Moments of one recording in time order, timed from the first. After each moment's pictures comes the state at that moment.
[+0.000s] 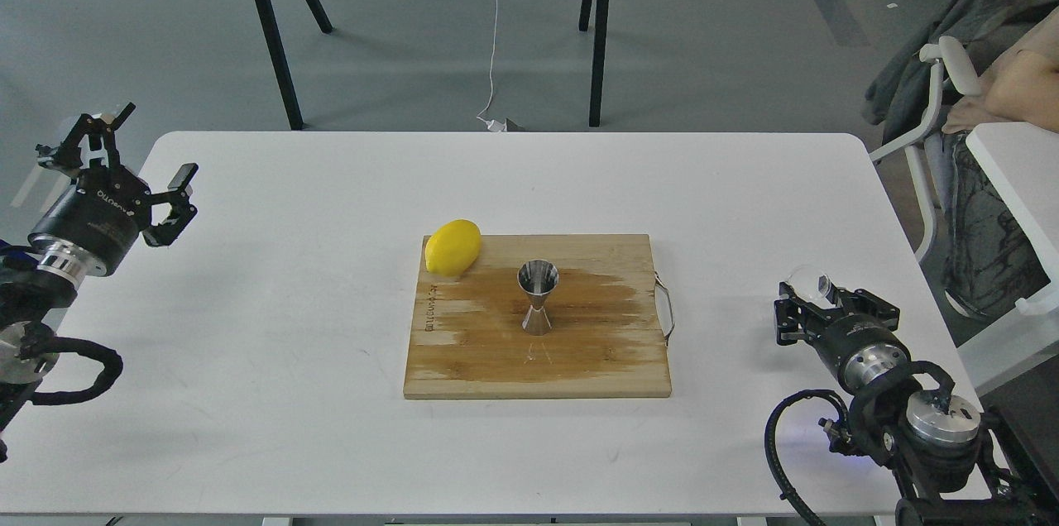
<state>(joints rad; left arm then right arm) -0.47 0.64 -0.75 -0.75 0.14 -0.49 -0.49 0.03 -0.06 1.53 1.18 0.16 -0.18 -0.13</state>
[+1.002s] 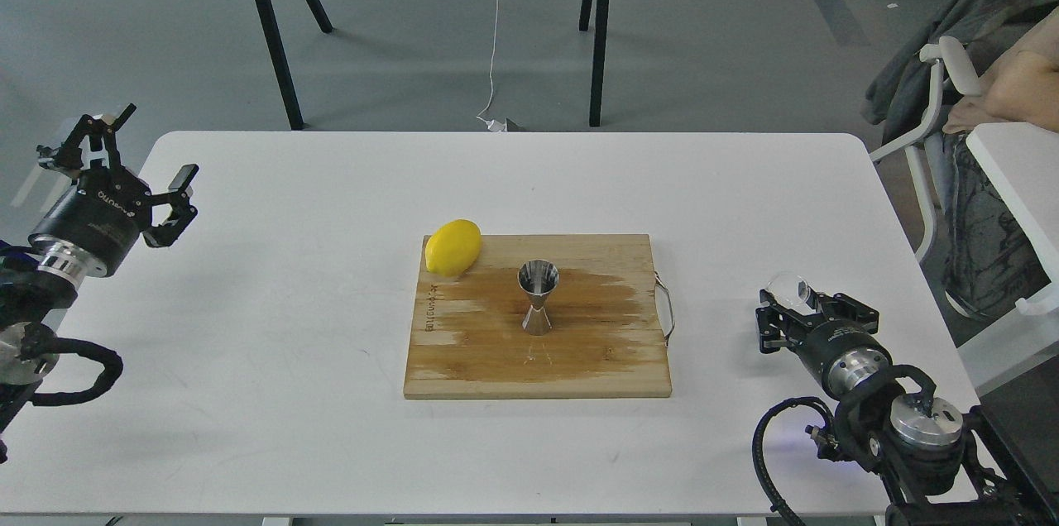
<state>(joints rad) -0.47 0.63 -0.75 -0.75 0.15 -0.49 -0.49 0.03 -0.06 1.49 1.18 0.16 -0.18 -0.13</state>
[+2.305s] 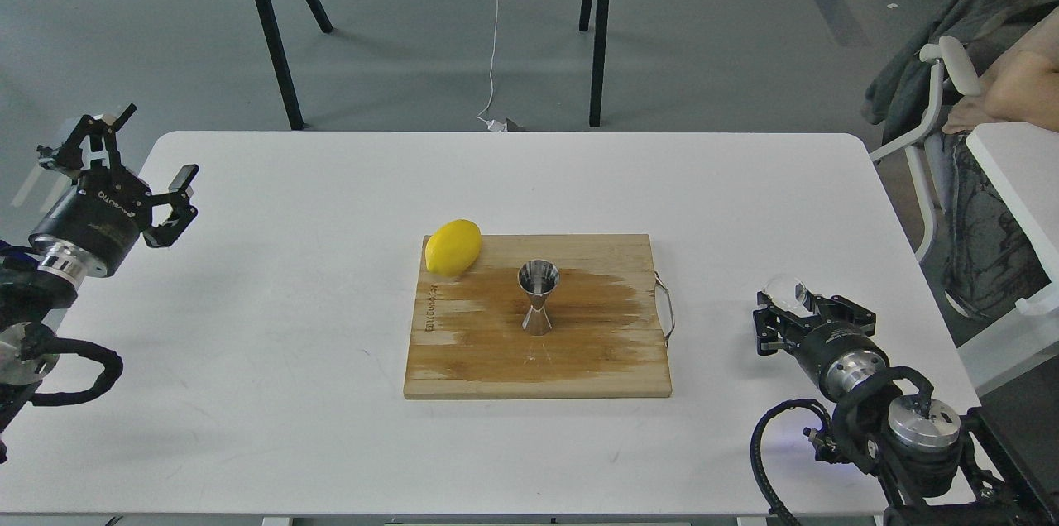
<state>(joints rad) -0.47 0.64 -0.75 -0.75 0.15 -0.49 -0.49 0.02 -0.06 1.49 1.18 0.17 -0.18 -0.13</state>
